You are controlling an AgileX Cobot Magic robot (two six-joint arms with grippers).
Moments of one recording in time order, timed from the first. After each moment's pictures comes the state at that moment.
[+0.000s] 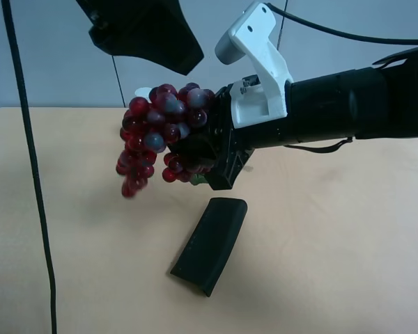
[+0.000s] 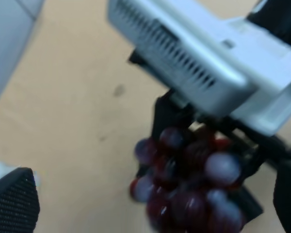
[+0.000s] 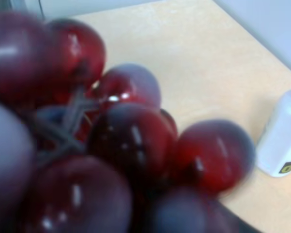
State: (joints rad) left arm -0.85 1.35 -1.48 0.05 1.00 0.26; right arm 0.60 1.46 -0.77 1.74 0.51 -2.03
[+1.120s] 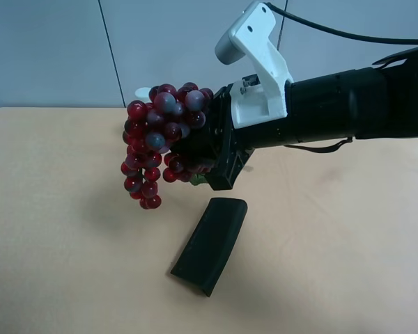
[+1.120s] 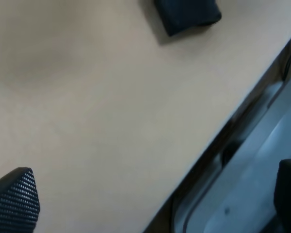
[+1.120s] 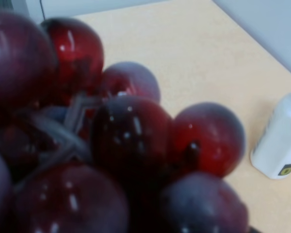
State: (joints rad) left arm -0.85 0.43 -0.67 0.03 1.17 -0.04; right arm 0.60 1.46 -0.77 1.74 0.51 -2.03
